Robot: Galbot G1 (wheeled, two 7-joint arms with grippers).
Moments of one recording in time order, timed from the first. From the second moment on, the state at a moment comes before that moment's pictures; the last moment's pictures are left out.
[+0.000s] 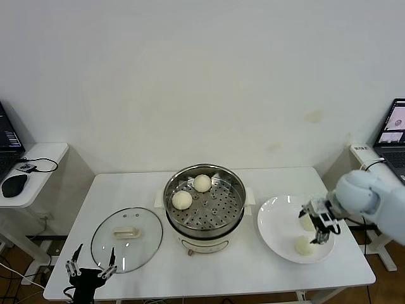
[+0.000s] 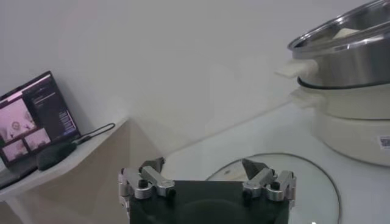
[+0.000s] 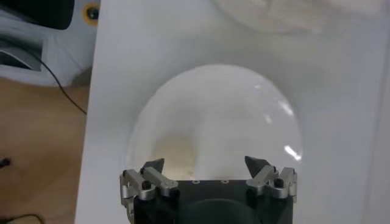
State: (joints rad) left arm 1.82 -1.29 -0.67 -2.08 0.12 0.03 -0.19; right arm 0.01 0.38 -0.91 1.65 -0.08 -0.27 -1.05
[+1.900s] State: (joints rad) left arm 1.81 -1.29 -0.66 -2.09 0.12 0.03 -0.19; right arm 0.12 0.49 -0.88 1.52 0.00 -0.29 -1.09
